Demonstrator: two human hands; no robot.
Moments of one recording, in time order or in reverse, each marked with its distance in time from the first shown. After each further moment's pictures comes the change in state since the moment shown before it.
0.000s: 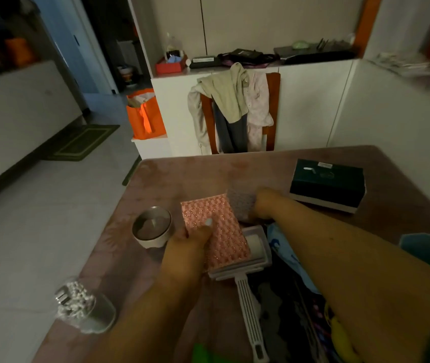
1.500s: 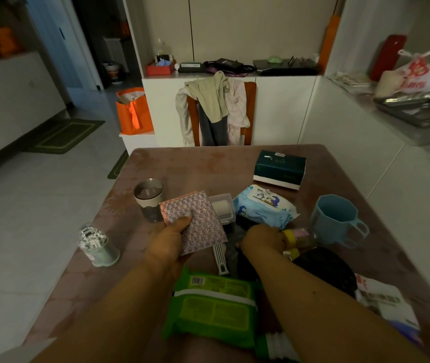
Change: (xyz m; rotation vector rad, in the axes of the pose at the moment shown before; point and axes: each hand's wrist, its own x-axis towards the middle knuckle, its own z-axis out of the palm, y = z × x) left_hand -0.088 -0.024 -0.027 -0.196 -0.021 -0.152; right_hand -0.180 0.029 0.095 0.045 0.129 0.458
